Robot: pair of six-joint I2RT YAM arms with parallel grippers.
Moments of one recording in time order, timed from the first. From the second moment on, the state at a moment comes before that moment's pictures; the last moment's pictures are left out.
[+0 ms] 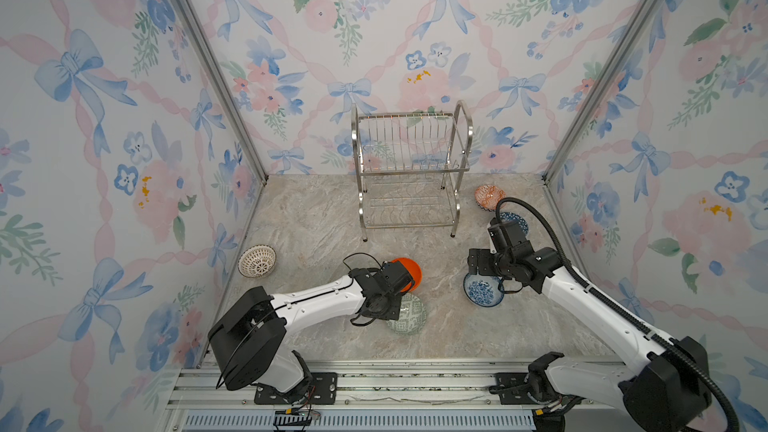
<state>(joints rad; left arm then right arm) -0.90 1.45 0.85 -0.69 -0.07 -0.73 0.45 1.20 0.93 -0.72 0.17 0.41</state>
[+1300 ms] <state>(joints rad) -0.29 1.60 1.01 -0.71 -0.09 -0.71 0.46 1.25 0.96 -0.74 0.14 0.42</state>
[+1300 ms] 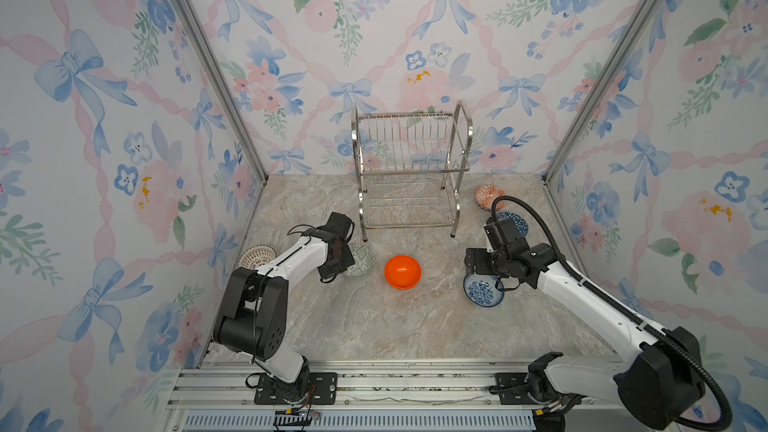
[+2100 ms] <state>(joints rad) -0.26 1.48 1.00 -0.74 -0.05 -0.68 0.71 1.39 1.16 -0.76 0.13 0.44</state>
